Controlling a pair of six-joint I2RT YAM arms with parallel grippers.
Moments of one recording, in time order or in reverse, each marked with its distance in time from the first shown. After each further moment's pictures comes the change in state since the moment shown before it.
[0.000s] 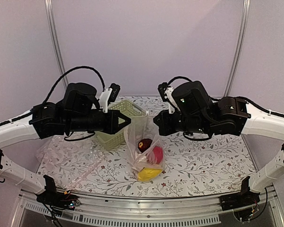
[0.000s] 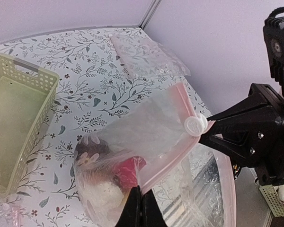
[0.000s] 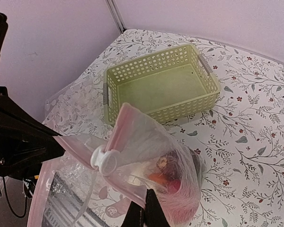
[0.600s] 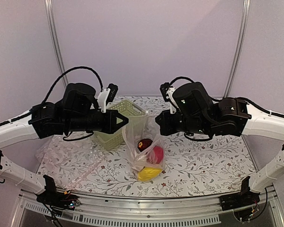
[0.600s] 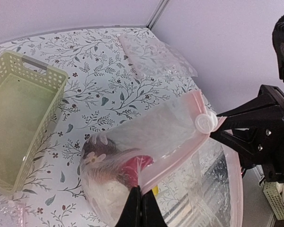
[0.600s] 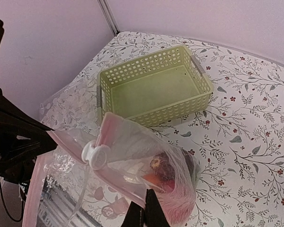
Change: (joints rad) left arm 0.016 -0.008 -0.008 -0.018 -0.015 0.000; right arm 0.000 -0.008 -0.014 0.000 0.036 0.008
